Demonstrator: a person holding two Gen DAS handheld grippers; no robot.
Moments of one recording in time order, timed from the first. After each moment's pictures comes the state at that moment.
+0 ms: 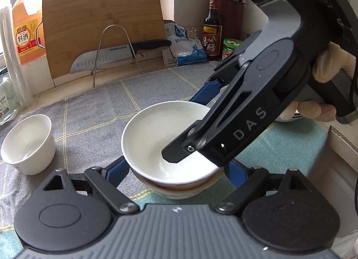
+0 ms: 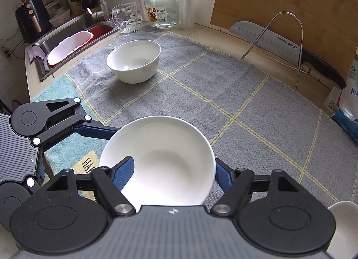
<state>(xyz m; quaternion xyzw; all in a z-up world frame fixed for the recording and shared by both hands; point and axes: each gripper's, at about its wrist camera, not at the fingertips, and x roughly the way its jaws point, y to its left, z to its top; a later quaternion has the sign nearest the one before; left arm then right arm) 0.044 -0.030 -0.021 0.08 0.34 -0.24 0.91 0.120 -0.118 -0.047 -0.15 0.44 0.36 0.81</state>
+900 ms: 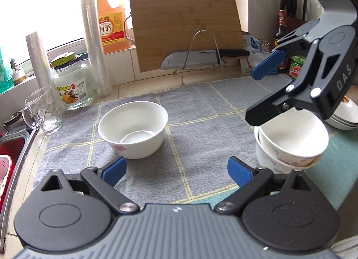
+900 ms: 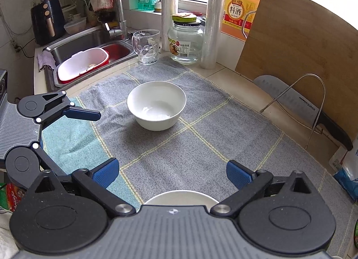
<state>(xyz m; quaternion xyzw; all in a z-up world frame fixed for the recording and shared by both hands) 0.048 0.089 -0.020 0.07 0.31 -0.10 0.94 0.129 -0.044 -0.011 -0.19 0.37 0.39 0.82</state>
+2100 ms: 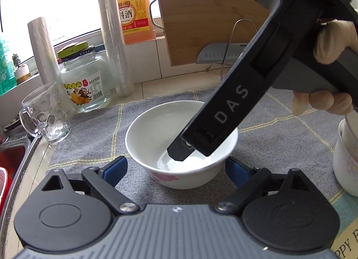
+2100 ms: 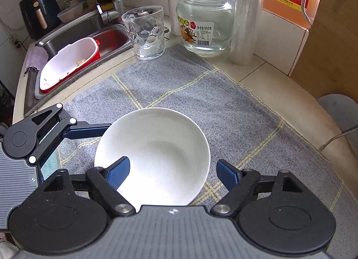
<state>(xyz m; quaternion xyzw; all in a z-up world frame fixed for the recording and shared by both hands) 0.125 0.125 -0.062 0.09 0.30 -0.07 0.95 0.247 0.081 -0.076 -0.18 0.44 0.42 0.77</state>
